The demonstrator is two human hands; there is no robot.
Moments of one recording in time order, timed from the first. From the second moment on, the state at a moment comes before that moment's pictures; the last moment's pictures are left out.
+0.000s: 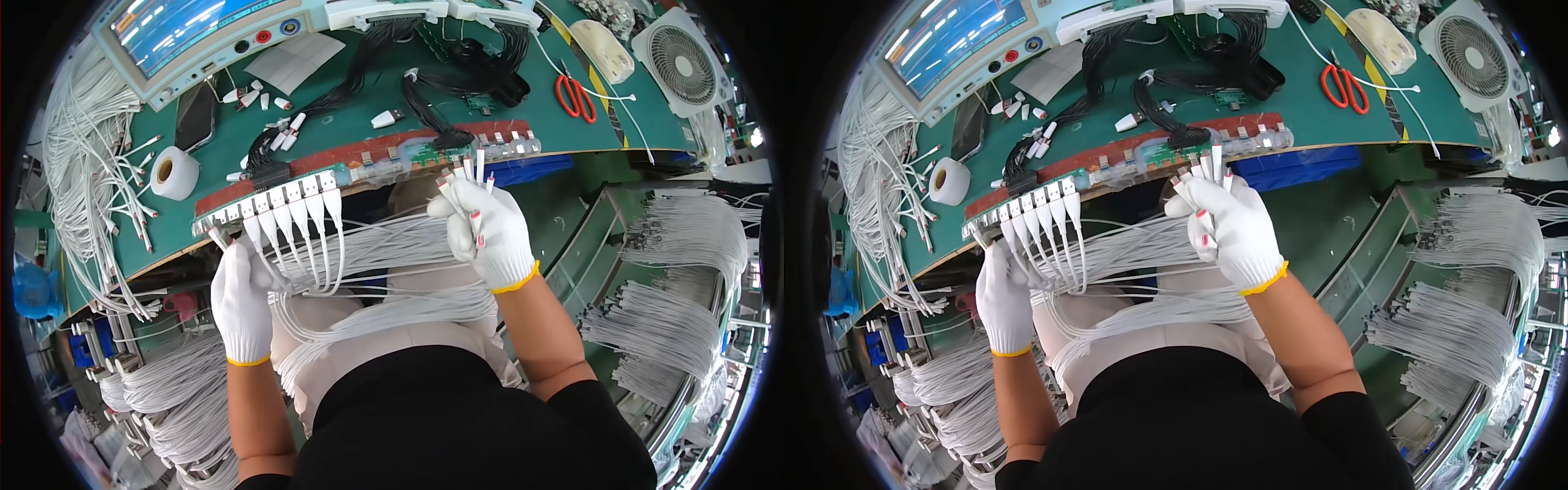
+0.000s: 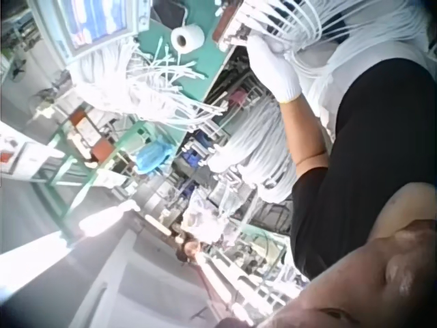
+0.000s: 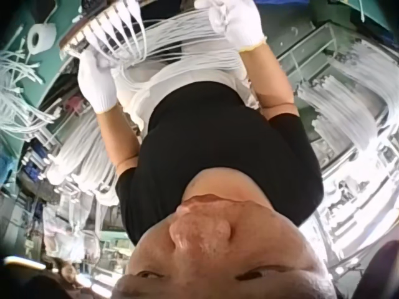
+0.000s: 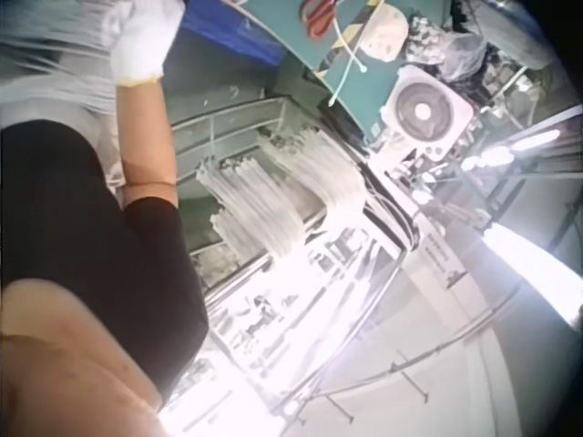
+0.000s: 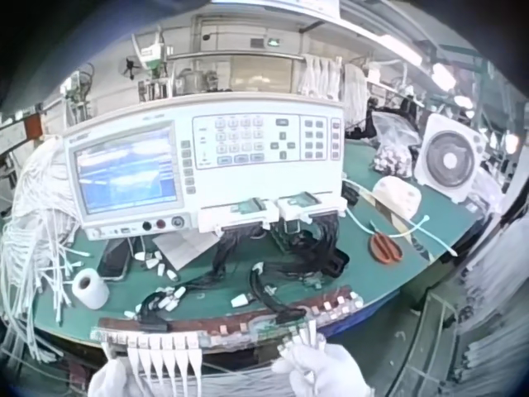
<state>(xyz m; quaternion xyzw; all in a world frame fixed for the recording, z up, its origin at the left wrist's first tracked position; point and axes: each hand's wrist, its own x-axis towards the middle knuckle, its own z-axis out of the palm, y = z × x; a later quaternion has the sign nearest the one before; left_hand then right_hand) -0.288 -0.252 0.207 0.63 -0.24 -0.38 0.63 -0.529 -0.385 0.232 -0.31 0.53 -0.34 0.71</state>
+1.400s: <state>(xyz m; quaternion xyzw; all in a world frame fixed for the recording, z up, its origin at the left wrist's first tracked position) -0.272 -0.245 0.215 0.69 -0.19 -0.41 0.56 -0.537 -0.381 0.213 -0.28 0.46 -0.40 0.74</state>
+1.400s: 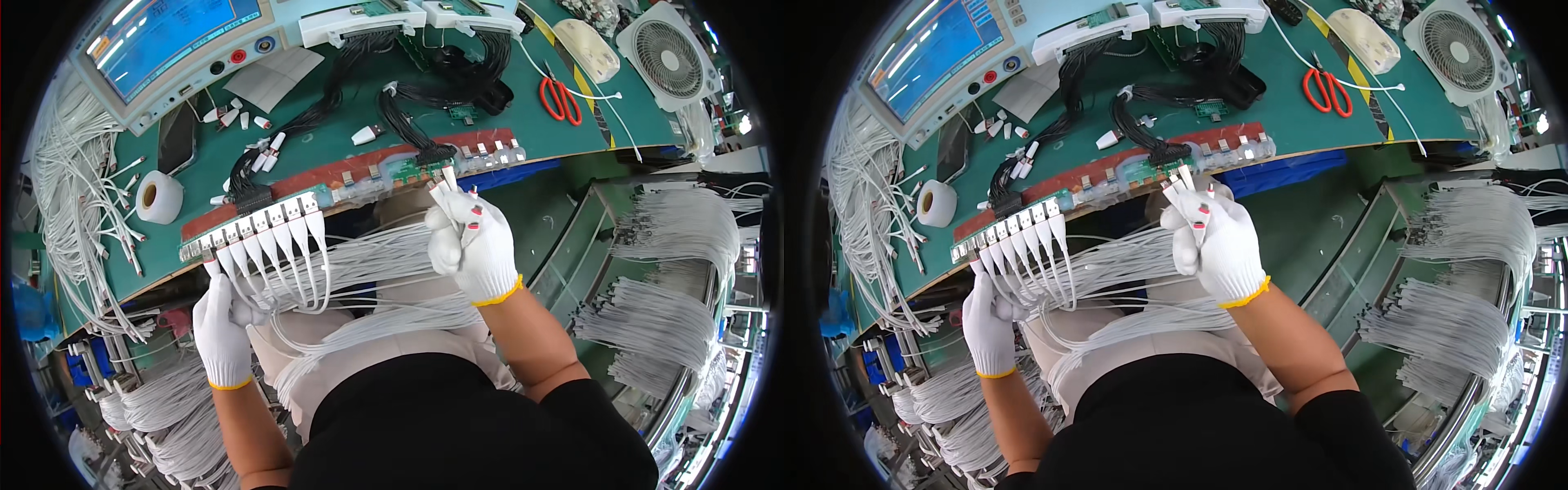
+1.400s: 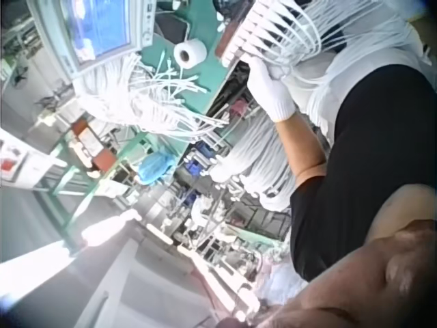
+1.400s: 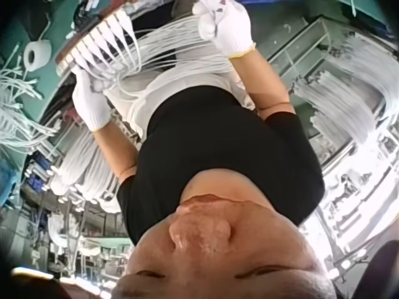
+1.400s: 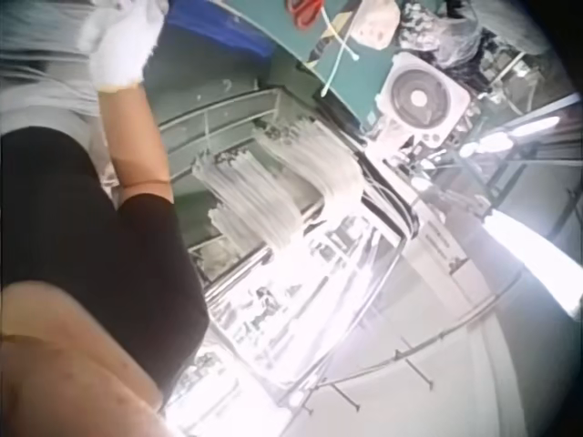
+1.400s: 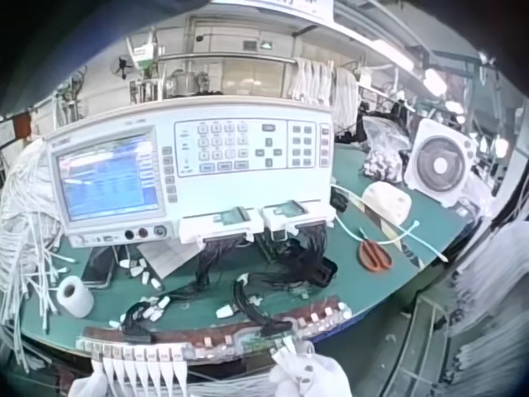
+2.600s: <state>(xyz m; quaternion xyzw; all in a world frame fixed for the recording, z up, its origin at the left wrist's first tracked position) -0.185 -0.257 0.136 0.52 -0.10 -0.44 0.72 -0.527 -0.378 0.229 -0.27 0.53 -0.38 0.71</state>
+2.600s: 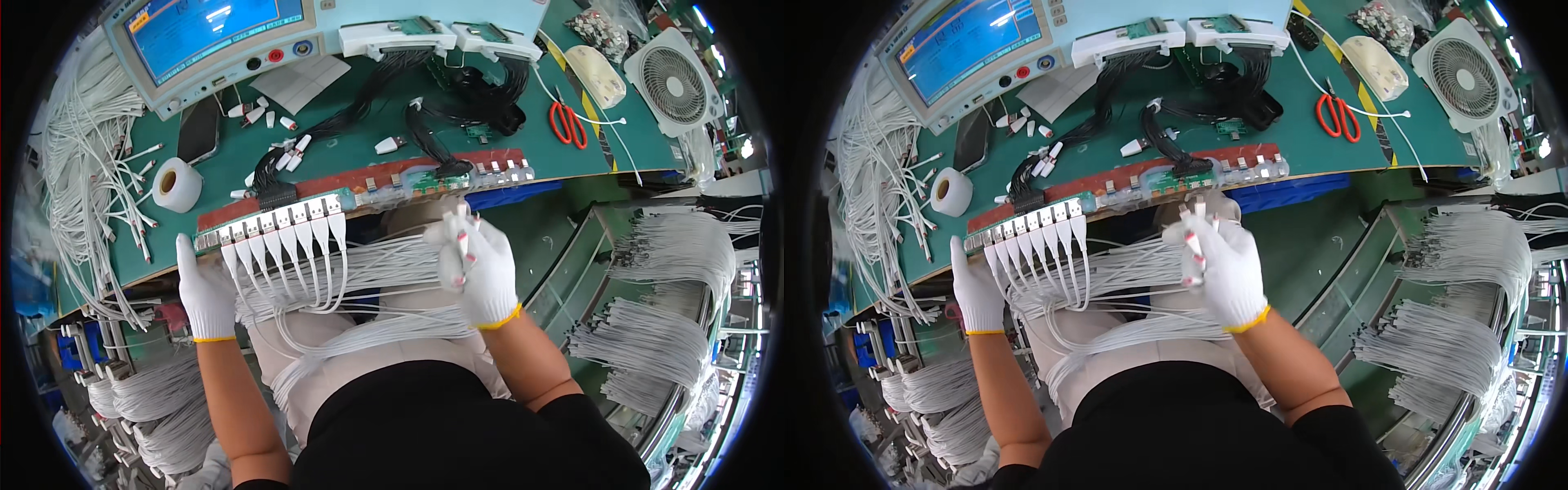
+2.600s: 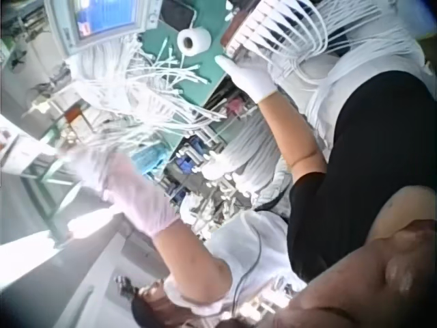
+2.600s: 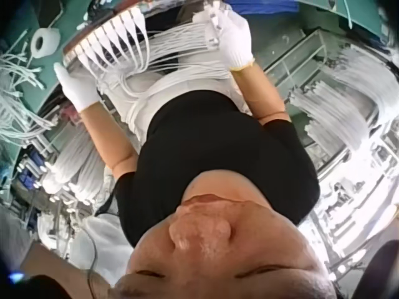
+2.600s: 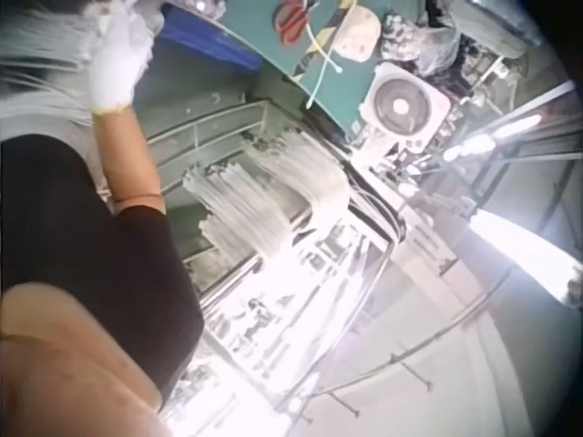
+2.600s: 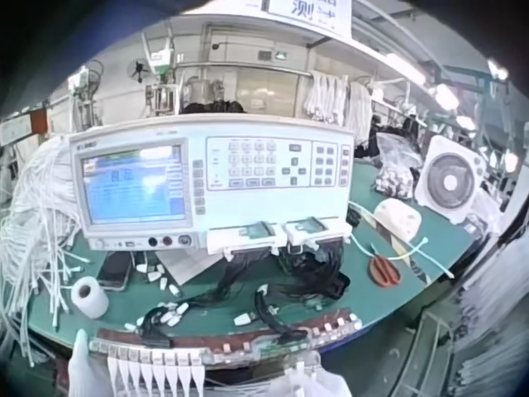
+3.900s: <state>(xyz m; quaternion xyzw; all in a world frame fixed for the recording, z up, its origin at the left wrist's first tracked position) -0.214 -0.271 0.167 0.54 -0.03 -0.43 0.73 -0.540 -0.389 0.218 -0.25 0.47 -0.38 0.75</state>
